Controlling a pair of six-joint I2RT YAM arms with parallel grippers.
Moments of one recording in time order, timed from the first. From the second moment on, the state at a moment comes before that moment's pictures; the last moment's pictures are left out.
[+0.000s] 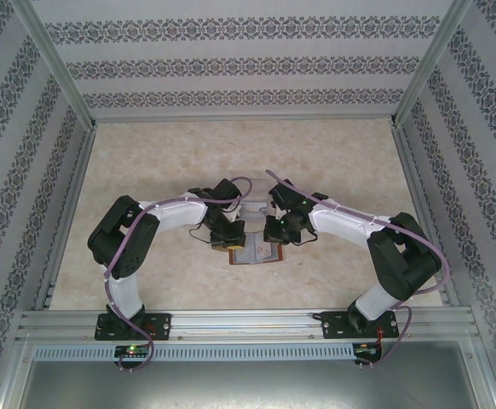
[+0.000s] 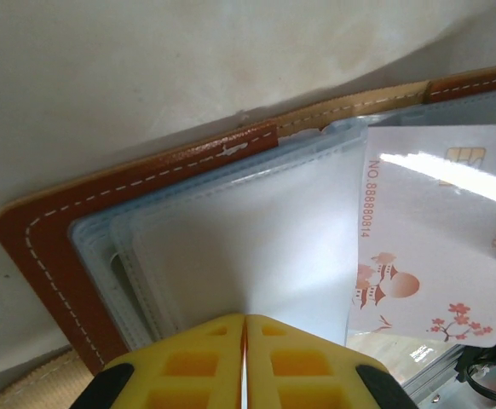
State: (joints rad) left arm -0.62 1.85 1.11 -0.61 0.50 -0.61; right arm 0.62 1.60 0.93 -0.58 -0.31 0.72
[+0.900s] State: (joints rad) left arm -0.62 1.85 1.11 -0.61 0.50 -0.61; right arm 0.65 1.59 0.94 -0.58 -0.33 0.77
